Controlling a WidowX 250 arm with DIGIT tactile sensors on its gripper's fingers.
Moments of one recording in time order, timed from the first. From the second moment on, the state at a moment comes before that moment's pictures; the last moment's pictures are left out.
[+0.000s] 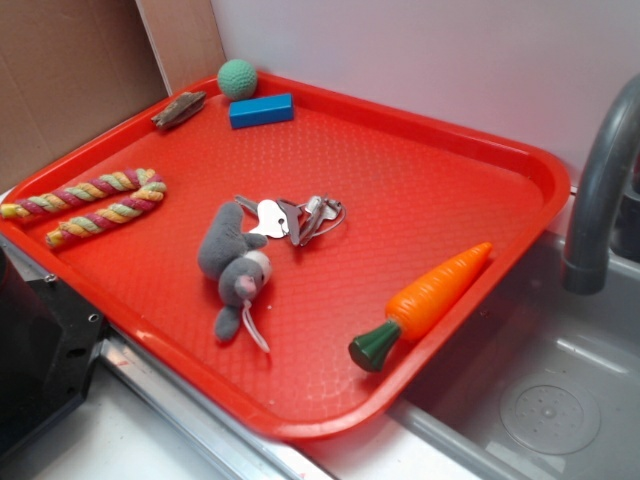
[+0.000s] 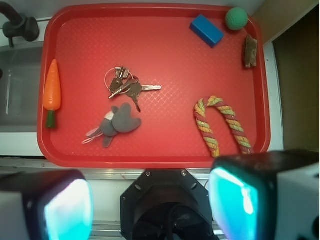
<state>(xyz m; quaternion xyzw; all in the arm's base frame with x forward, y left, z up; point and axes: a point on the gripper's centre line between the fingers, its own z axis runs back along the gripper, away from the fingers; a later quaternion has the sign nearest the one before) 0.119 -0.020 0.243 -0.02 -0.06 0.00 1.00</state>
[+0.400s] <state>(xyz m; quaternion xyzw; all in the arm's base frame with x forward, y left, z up) 0.117 -0.019 0.238 -0.02 -0.05 0.00 1.00</state>
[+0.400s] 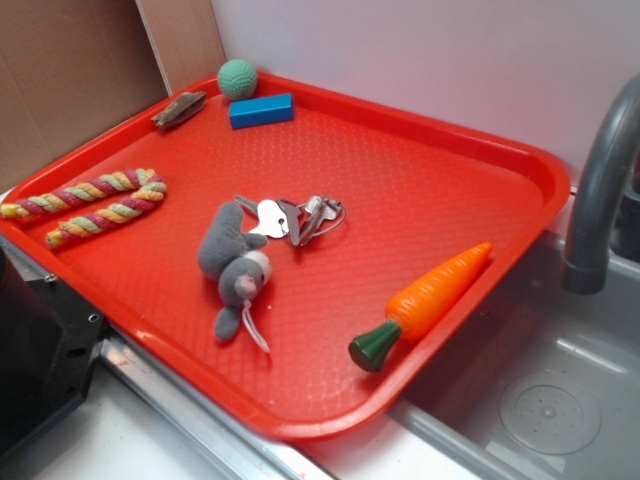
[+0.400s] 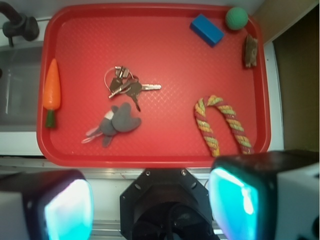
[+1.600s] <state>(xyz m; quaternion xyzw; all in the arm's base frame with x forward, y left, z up) 0.171 0.087 0.042 0.03 -0.04 0.28 0.96</state>
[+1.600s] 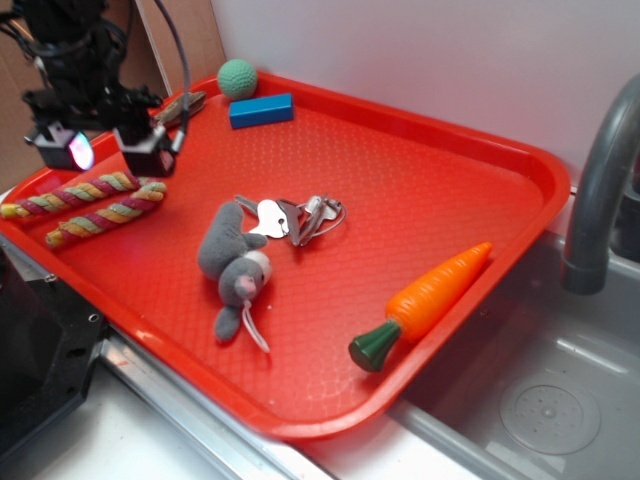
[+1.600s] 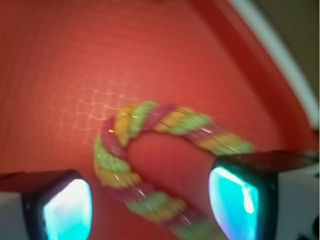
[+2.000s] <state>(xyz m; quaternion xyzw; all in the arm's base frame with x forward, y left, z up) 0.175 0.067 0.016 0.02 -0.04 0.22 0.98</state>
